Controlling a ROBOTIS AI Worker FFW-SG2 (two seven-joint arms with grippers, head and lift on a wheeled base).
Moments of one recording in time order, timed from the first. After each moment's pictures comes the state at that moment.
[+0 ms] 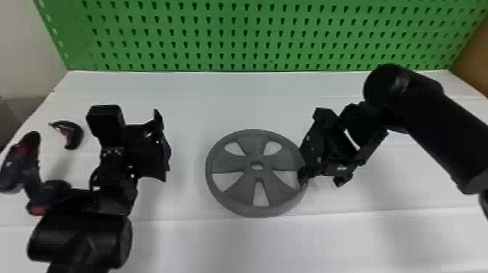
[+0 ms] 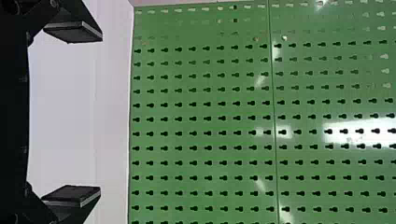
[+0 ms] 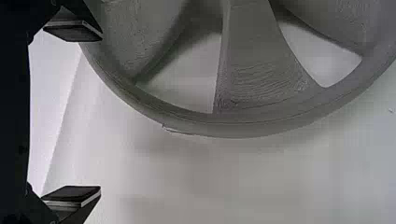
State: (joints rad) left arm -0.05 0.10 -0.10 -1.59 0.08 0.04 0.23; right arm -0.99 -0.30 0.64 -0.76 -1.07 1.57 -0.18
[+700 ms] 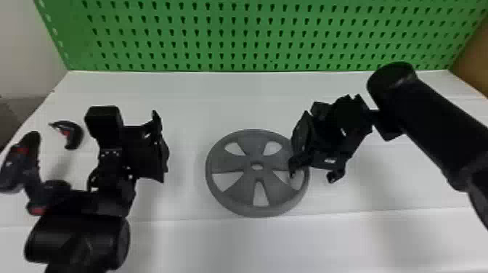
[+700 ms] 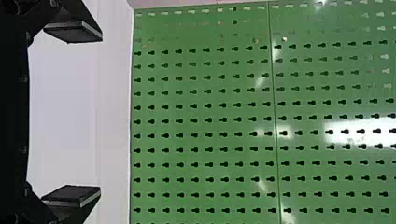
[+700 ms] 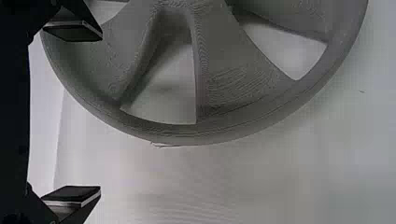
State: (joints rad) left arm -0.04 0.11 -0.09 -1.59 0.08 0.04 0.23; right arm -1.03 -0.24 0.56 -0.56 -1.44 1.47 -0.65
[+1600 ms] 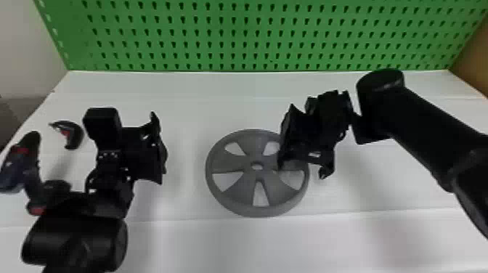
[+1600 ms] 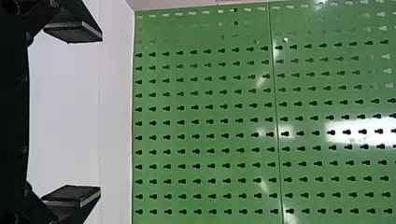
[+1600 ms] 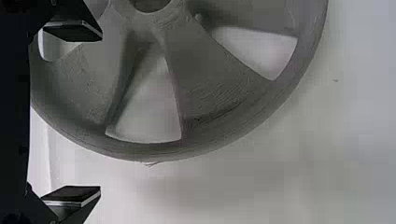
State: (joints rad) left arm -0.04 0.12 -0.09 -1.59 0.08 0.04 0.23; right arm -1.04 -0.20 0.68 -0.50 -1.81 1.28 -0.98
